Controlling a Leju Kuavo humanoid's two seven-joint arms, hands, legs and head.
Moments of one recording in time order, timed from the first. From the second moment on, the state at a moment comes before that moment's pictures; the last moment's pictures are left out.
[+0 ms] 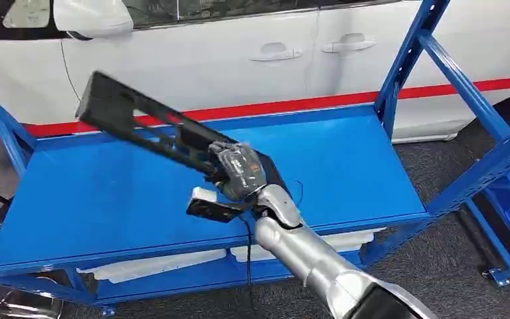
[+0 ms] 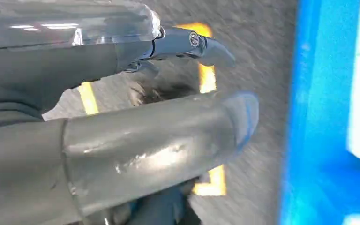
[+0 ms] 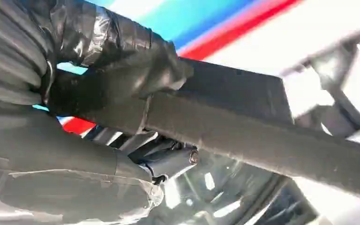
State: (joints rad) left arm -0.03 -0.03 0.83 -0.21 -0.63 -0.25 -0.37; right arm -0.68 0.20 0.67 -0.91 0.49 -0.42 -0.41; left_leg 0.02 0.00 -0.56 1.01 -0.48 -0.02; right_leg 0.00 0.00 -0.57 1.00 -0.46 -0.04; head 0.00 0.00
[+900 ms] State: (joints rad) left arm -0.02 -0.05 0.90 -0.21 -0.65 -0.14 -0.48; right arm -0.10 -0.06 0.48 -1.93 -0.26 0.38 -0.61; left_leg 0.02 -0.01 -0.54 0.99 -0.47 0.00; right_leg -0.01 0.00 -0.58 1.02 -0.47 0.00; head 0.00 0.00
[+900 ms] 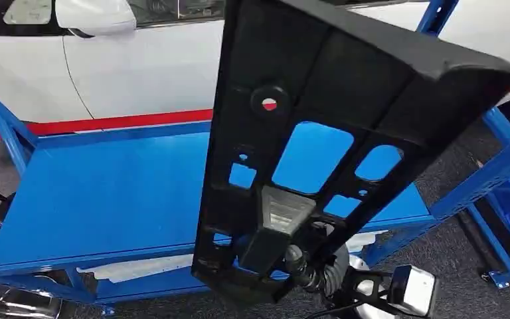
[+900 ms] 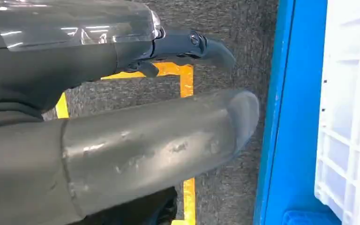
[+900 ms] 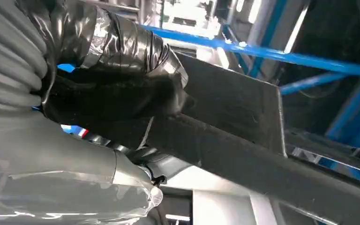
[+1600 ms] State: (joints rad) left arm -0.03 -0.05 0.92 -0.21 -0.66 -0.12 -0.40; right arm -0.07 -0.11 0.50 -1.98 -0.21 0.55 -0.62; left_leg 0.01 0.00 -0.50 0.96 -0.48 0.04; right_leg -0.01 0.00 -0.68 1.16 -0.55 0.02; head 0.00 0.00
